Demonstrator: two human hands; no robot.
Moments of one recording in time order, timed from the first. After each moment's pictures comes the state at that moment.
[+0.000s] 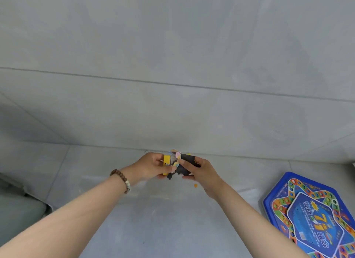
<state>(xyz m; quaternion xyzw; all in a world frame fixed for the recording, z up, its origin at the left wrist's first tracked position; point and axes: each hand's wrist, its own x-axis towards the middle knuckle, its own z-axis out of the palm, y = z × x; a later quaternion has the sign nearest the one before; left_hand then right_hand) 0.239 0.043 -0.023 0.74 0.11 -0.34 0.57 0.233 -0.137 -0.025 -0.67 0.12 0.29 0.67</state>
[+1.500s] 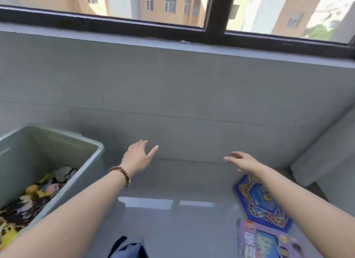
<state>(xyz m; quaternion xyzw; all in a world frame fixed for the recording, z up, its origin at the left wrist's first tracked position) 0.038 0.098 0.216 0.95 0.08 -0.04 0.29 0.059 -0.237 0.224 -0.85 0.15 0.17 0.48</state>
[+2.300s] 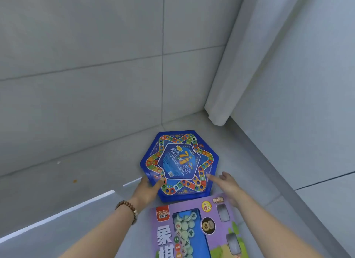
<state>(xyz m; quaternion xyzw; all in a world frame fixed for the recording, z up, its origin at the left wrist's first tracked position) 0.085 -0.319 -0.039 0.80 0.10 -0.37 0.45 0.010 -0.548 -0.059 -0.63 0.49 0.12 0.58</state>
